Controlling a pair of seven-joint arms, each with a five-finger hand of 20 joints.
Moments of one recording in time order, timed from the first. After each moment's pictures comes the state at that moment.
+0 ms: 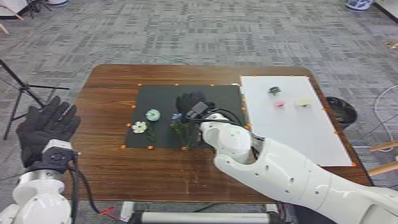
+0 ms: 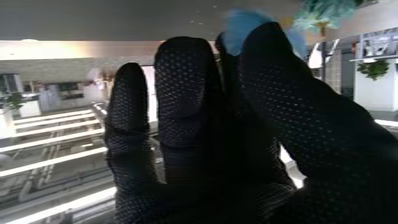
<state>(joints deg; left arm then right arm) 123.9 -63.1 -101.8 -121.7 19.3 20.8 17.9 -51.4 -64.6 21.2 -91.5 -129.8 -0.6 27.9</state>
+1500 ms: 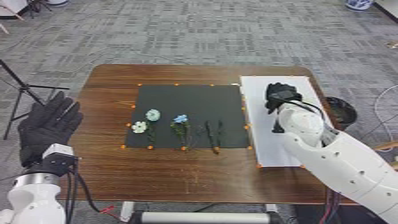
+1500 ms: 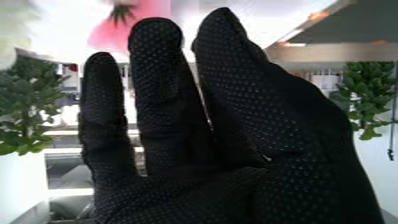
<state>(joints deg) 125.8 -63.7 -104.1 -121.6 26.1 12.6 15.4 -60.1 -46.7 40.8 -91.9 -124.7 -7.4 39.7</state>
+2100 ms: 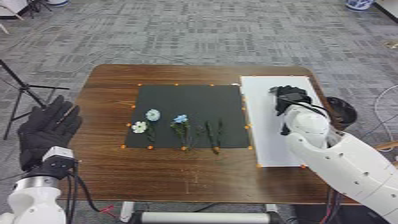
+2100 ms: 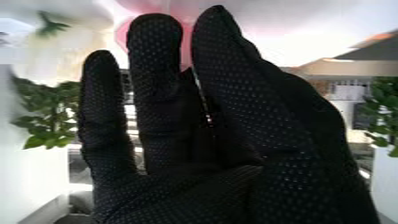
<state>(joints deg) 127.1 -64.4 -104.1 -122.5 25.7 14.2 15.6 -61.6 -45.4 42.6 -90.5 -125.2 -8.6 42.6</state>
